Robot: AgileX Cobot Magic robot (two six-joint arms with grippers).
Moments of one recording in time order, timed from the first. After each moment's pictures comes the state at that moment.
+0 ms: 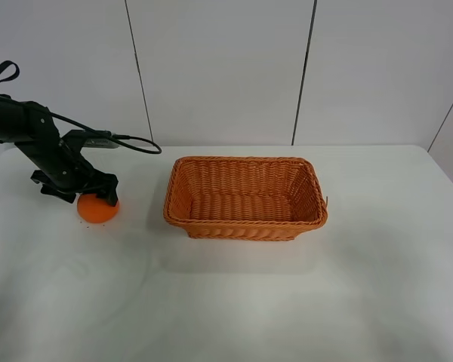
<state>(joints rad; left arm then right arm) -0.05 2.03 -1.26 -0.03 0.49 0.14 0.02 0.01 -0.50 0.01 1.02 0.03</state>
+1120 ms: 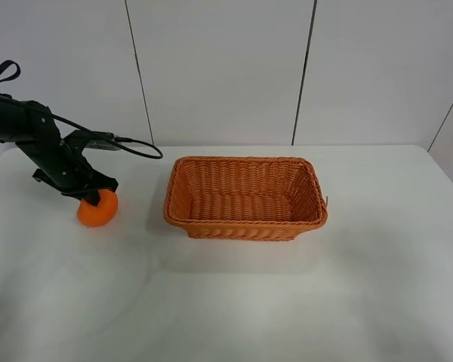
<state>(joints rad) -0.05 2.01 -1.27 -0.03 0.52 0.20 0.02 0.01 -0.50 0.01 1.02 0.03</state>
